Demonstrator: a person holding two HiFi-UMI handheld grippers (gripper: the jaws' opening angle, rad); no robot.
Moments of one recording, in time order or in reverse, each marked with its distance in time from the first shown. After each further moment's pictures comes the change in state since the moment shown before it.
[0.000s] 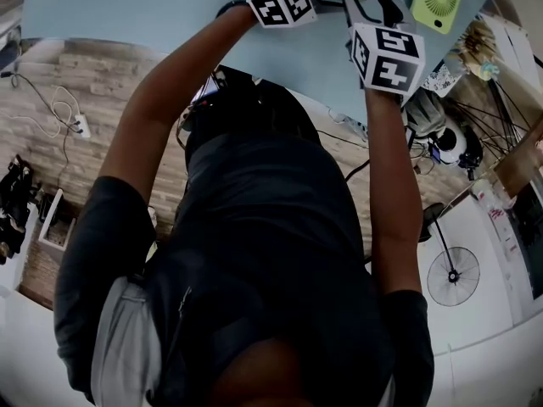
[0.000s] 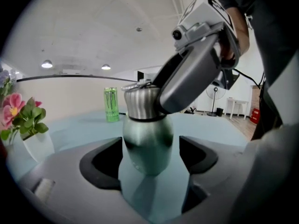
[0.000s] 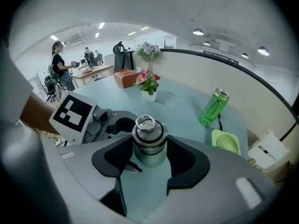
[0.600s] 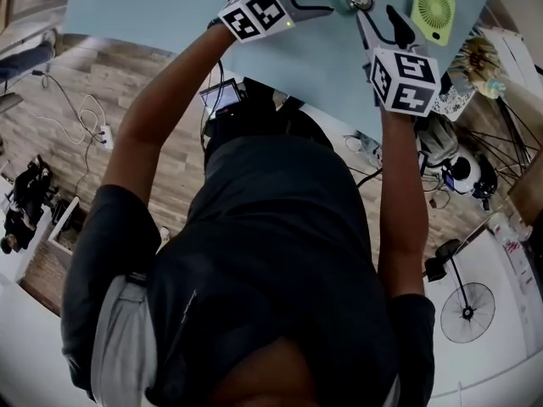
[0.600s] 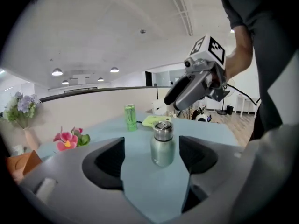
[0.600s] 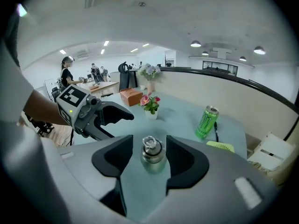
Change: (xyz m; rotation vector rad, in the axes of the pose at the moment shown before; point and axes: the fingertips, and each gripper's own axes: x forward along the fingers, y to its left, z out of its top) left arm -0.103 0.021 0.050 0.020 0.027 0.145; right arm -0.066 0.002 0.030 0.019 -0.198 0.070
